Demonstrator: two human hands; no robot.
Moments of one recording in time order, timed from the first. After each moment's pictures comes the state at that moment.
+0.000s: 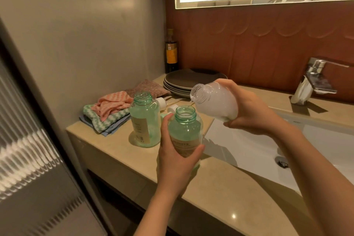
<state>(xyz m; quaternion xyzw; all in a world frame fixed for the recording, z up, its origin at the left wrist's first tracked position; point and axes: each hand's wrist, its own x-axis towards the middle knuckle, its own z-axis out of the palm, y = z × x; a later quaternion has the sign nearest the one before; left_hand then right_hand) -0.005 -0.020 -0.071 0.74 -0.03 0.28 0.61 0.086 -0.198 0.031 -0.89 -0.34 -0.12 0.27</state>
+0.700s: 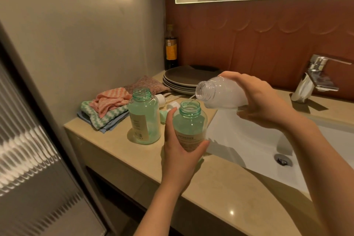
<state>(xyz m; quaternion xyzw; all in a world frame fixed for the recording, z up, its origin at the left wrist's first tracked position) 0.004 -0.028 -0.073 0.75 -0.03 0.27 0.60 0.080 -0.208 0.045 -0.91 -0.32 -0.22 0.16</state>
